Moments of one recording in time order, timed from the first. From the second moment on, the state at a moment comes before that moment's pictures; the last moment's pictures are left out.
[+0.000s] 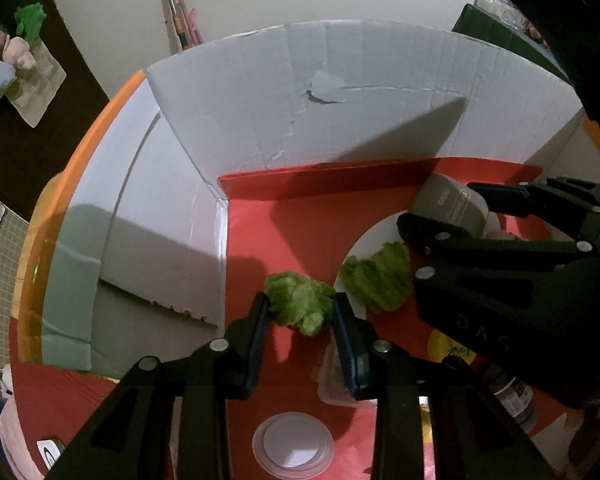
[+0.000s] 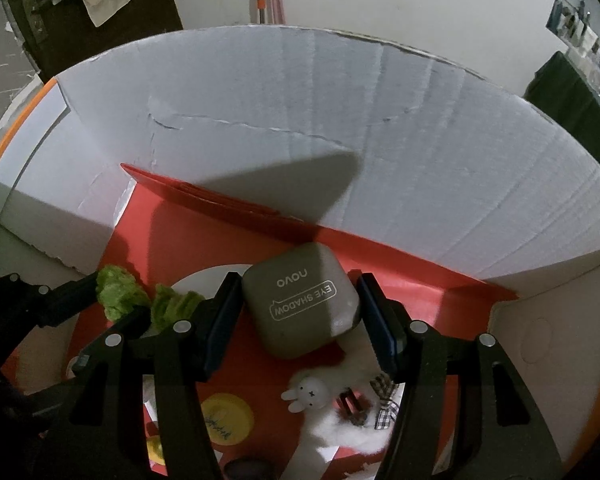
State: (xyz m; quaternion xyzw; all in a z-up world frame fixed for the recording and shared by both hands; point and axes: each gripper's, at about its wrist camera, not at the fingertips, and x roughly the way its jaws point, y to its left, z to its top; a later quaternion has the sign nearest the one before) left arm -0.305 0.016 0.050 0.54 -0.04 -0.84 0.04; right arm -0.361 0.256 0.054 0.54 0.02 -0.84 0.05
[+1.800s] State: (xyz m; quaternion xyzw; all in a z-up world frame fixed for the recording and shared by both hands) left arm -0.277 0.021 0.084 0.48 -0.04 -0.87 0.01; right arm -0.332 0.271 0.123 0.49 0.01 -0.87 0.02
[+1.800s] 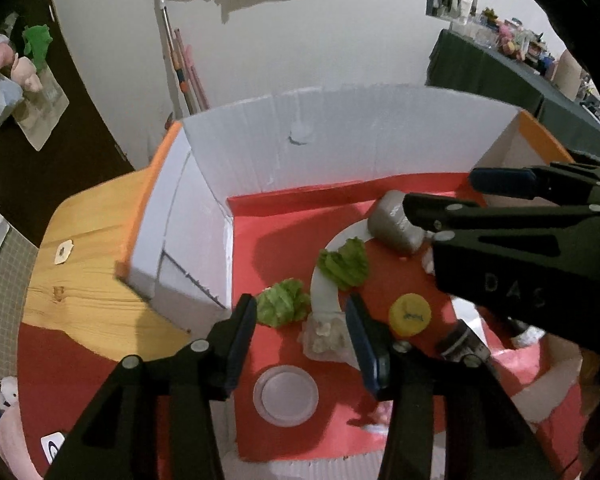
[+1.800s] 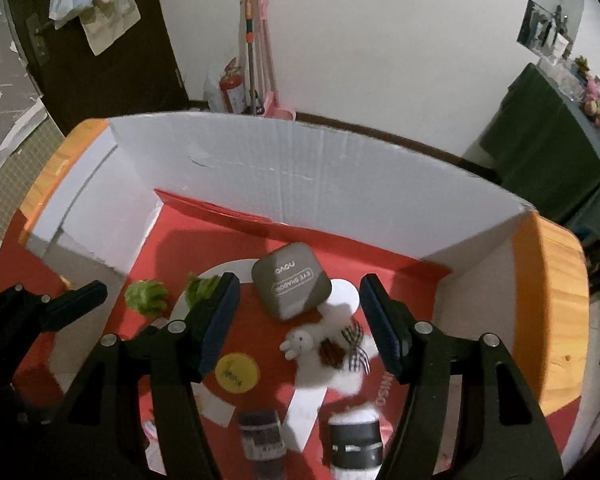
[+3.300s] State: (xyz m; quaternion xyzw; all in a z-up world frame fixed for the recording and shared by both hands) left arm -0.134 -0.015 0.105 0.30 0.02 -0.95 -0.07; right arm -0.152 0.237 0.137 0.26 -0.02 -0.96 -0.02
